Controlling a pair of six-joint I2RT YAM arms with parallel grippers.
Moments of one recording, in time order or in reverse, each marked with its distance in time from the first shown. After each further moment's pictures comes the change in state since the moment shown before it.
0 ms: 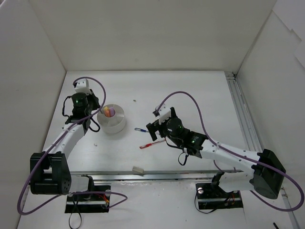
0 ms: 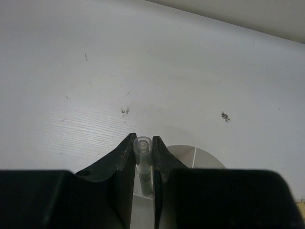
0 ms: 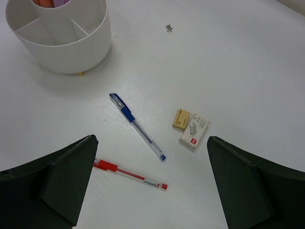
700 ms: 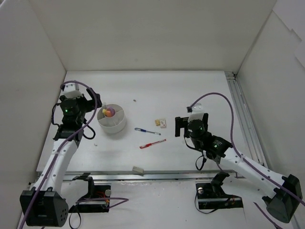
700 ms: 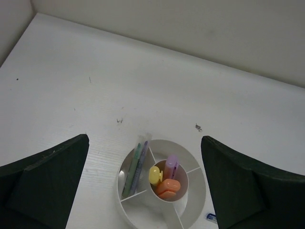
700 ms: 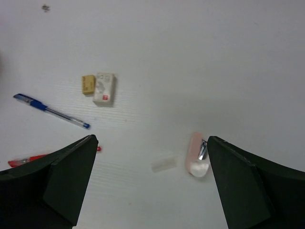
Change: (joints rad) left arm 0.000 -0.282 -0.026 -0.134 -0.022 -0.038; right arm -0.149 -0.272 -0.093 -0.311 0.210 0.253
